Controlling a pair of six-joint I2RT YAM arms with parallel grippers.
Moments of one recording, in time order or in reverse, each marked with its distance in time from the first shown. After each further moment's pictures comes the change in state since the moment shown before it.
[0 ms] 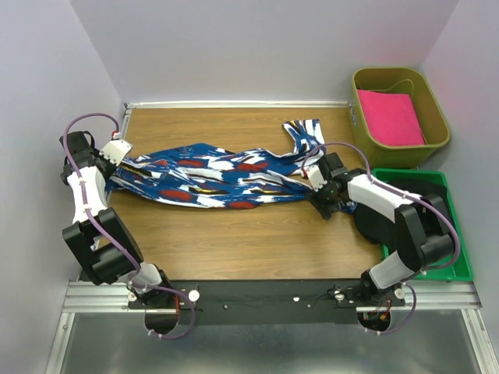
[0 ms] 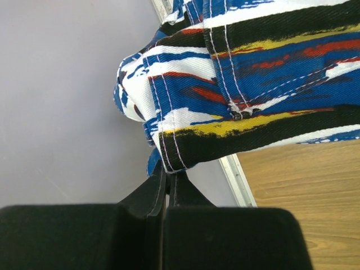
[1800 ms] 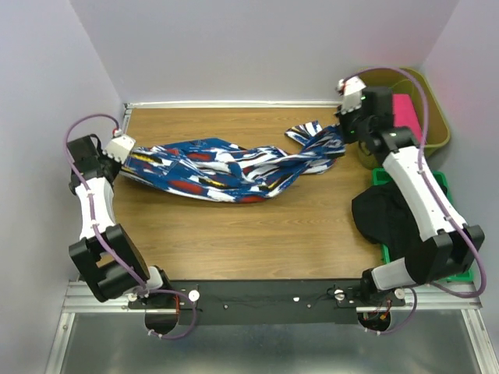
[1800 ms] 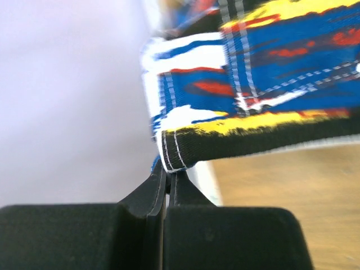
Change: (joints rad) left arm -0.036 -0.115 -0.162 0.146 0.034 -0.153; right arm -0.091 -0.091 0.524 0.026 -0.029 0.168
